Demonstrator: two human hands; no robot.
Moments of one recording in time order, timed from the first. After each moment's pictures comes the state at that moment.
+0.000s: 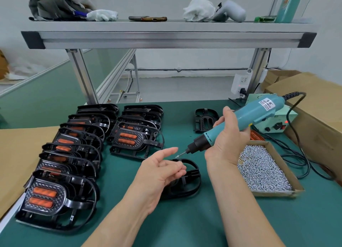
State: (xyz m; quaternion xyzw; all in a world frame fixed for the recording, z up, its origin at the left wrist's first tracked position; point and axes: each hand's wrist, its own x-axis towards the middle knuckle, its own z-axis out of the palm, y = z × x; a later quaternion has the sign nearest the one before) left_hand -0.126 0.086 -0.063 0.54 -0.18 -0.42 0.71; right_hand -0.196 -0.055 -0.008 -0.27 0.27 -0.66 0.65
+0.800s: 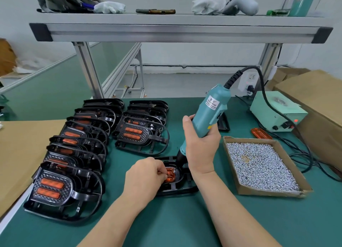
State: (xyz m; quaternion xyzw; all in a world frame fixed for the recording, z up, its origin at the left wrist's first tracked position) left_hand -0.100 0.101 -0.085 0.90 -0.37 -0.07 0.22; right_hand -0.163 -0.018 -0.046 -0.54 0.23 -0.61 0.53
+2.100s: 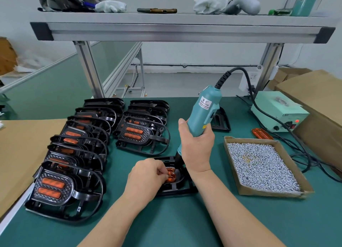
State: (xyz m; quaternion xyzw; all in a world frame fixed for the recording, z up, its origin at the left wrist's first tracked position) left_hand -0.096 0.101 -0.094 0.88 -0.36 -0.11 0.28; right_hand -0.154 -0.018 -0.055 -0.56 0.25 -0.58 0.54
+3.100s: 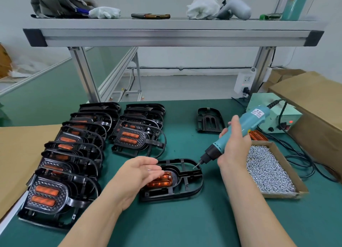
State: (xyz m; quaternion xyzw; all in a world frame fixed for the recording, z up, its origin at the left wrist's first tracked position) left_hand -0.078 0.115 -0.076 0.64 -0.15 -0.42 0.63; right_hand -0.207 -0.095 -0.051 -0.31 0.33 -0.59 0.67
